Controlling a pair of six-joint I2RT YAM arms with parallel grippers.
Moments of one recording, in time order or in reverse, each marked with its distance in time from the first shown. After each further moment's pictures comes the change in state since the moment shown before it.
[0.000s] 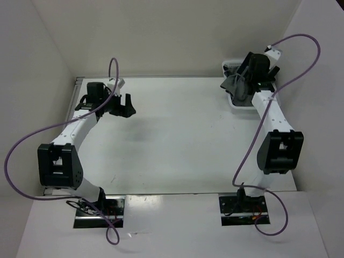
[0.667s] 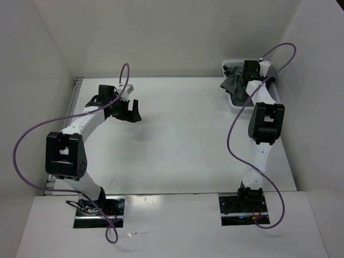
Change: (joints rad) left arm -0.074 0.133 0.026 -0.077 -0.033 0.000; right arm -0.072 0.580 0.410 -0.232 0.197 -0.073
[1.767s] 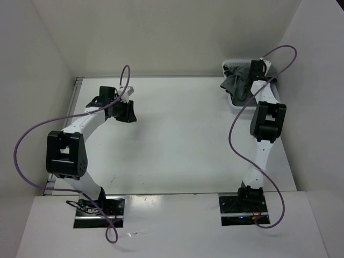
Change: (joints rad) left arm 0.000 0.016 -0.009 -0.007 -0.011 -0.004; right arm -0.076 0.100 0.103 0.026 -0.325 -0.062
